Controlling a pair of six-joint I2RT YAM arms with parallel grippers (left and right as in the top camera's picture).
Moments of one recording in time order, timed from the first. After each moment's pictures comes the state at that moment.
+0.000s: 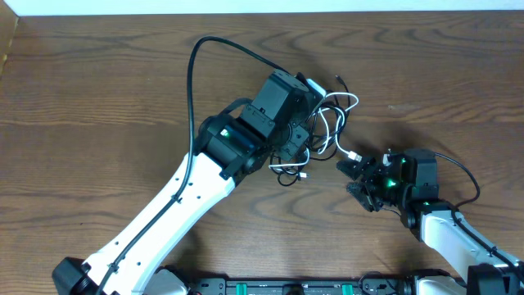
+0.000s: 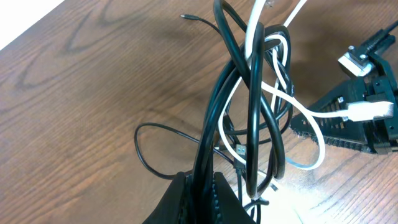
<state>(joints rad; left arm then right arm) -0.70 1.49 1.47 -0.89 -0.03 0.07 0.07 1.32 0.33 0.12 -0.68 1.14</state>
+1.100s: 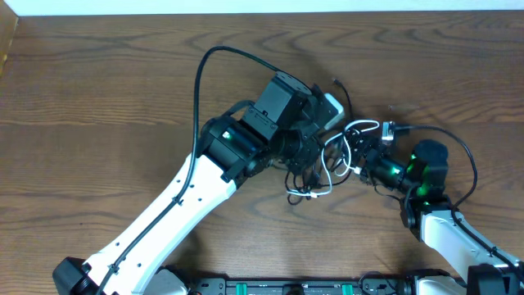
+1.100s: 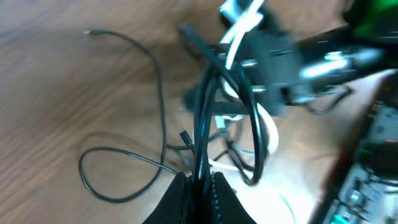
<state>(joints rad) -0.72 1.49 1.47 -0.89 0.29 0.10 0.07 1.32 0.33 0.53 -0.80 1.14</state>
